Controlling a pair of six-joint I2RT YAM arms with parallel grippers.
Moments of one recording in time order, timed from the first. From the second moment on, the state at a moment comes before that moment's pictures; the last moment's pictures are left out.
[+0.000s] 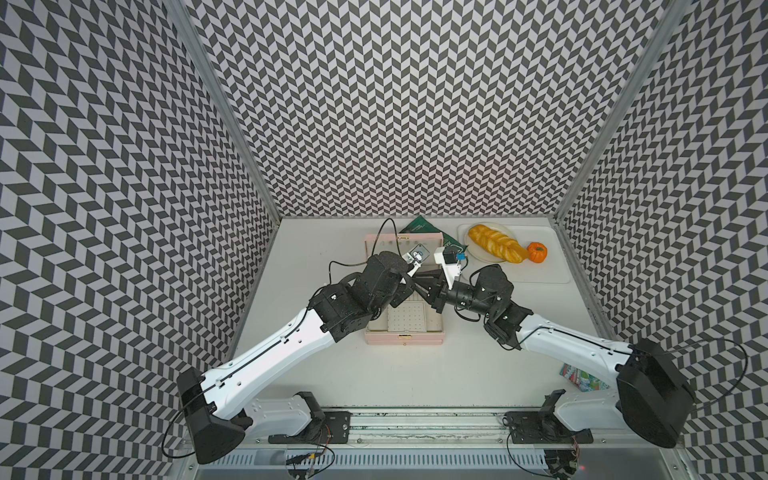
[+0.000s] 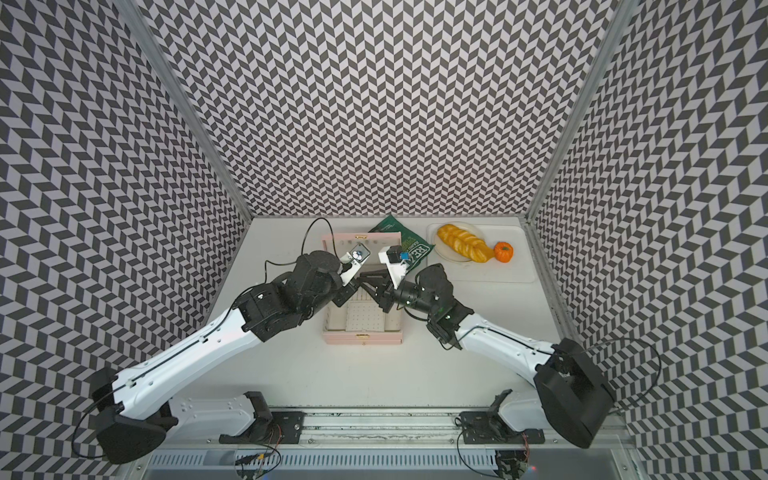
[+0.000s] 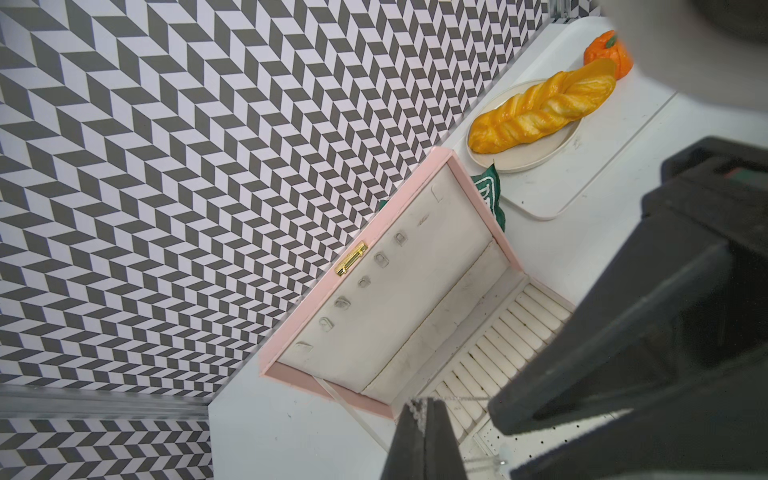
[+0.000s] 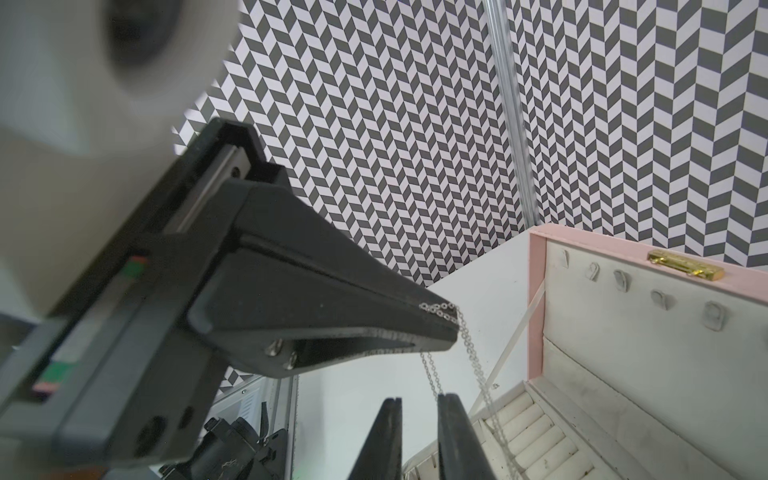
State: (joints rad) left arm -0.90 1.22 1.27 -0.61 -0.44 0.28; right arm 0.74 1.36 0.78 0.61 -0.47 0.34
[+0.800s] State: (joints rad) left arm -0.90 1.22 1.27 -0.61 -0.41 0.27; right arm 0.75 1.42 0.82 0.61 -0.39 0.31
